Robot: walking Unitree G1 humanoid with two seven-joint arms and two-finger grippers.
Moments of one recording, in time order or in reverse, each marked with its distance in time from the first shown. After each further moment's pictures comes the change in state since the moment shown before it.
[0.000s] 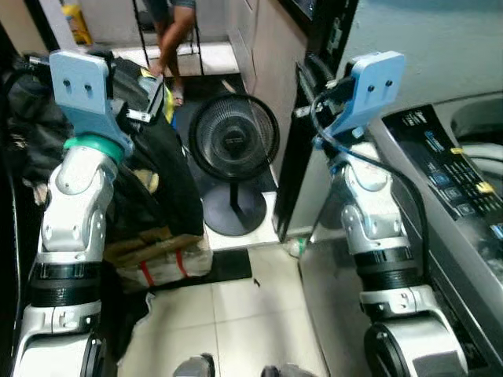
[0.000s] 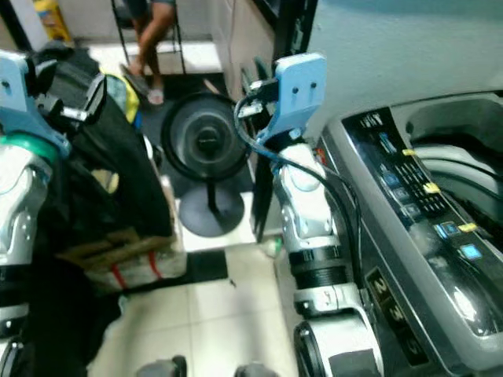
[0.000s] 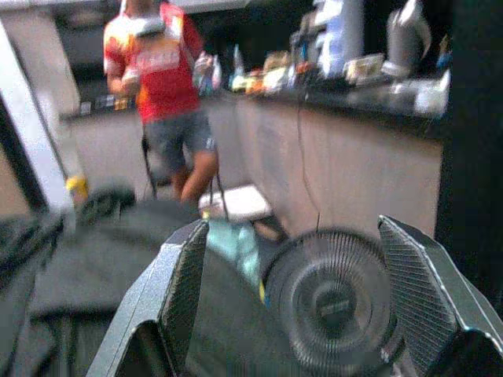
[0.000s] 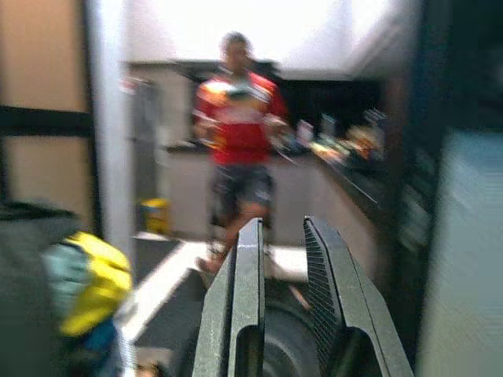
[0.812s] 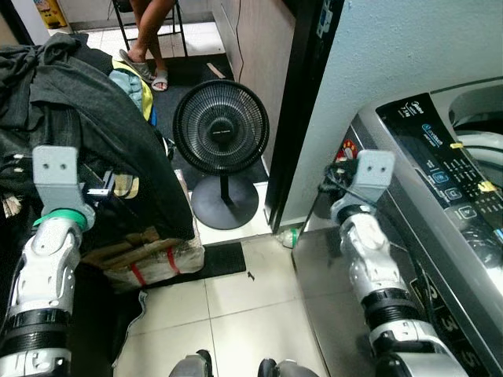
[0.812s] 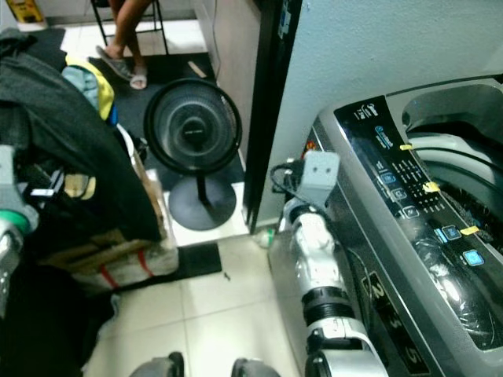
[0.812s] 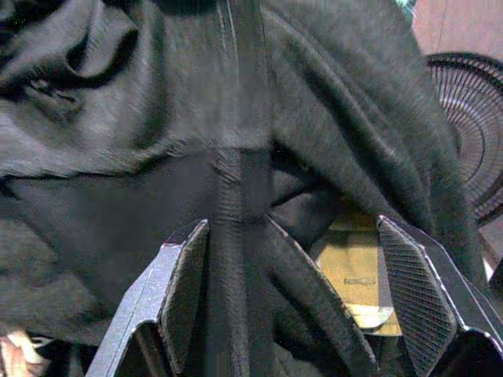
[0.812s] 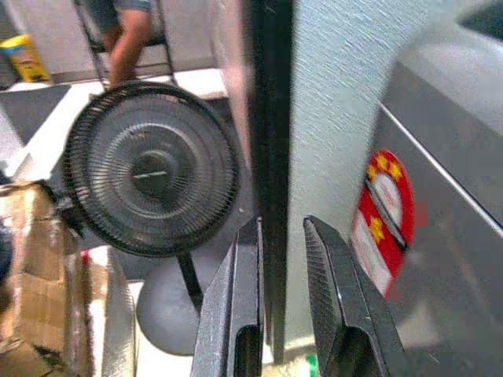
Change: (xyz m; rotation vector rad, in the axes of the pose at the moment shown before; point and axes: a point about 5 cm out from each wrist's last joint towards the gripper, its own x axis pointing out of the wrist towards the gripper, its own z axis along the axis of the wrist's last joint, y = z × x) left arm -0.065 0.057 -0.085 0.055 0.308 0.221; right arm -0.069 -0.033 -0.097 -0.029 0.388 -0.192
